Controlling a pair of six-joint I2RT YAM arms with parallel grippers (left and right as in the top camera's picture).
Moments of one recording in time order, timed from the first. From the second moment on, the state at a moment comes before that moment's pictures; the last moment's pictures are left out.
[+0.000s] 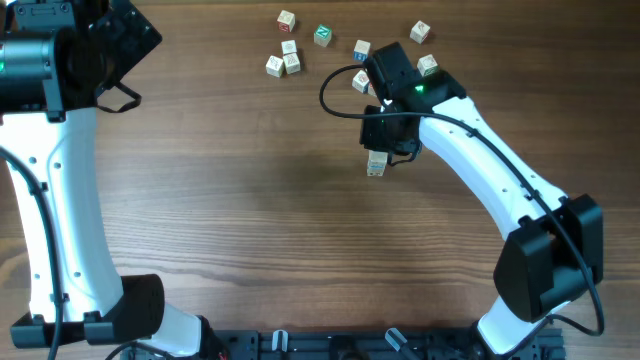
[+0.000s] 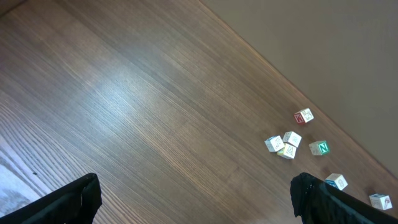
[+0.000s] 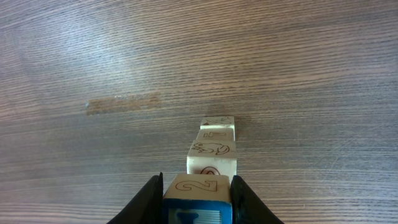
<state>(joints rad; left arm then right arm) 0.02 1.71 2.27 -1.47 -0.26 -0.66 0.45 1.84 1.53 -1.01 -0.01 0.60</state>
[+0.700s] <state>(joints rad) 0.02 1.71 2.27 -1.47 -0.26 -0.66 0.45 1.84 1.53 -1.00 0.01 0.56</state>
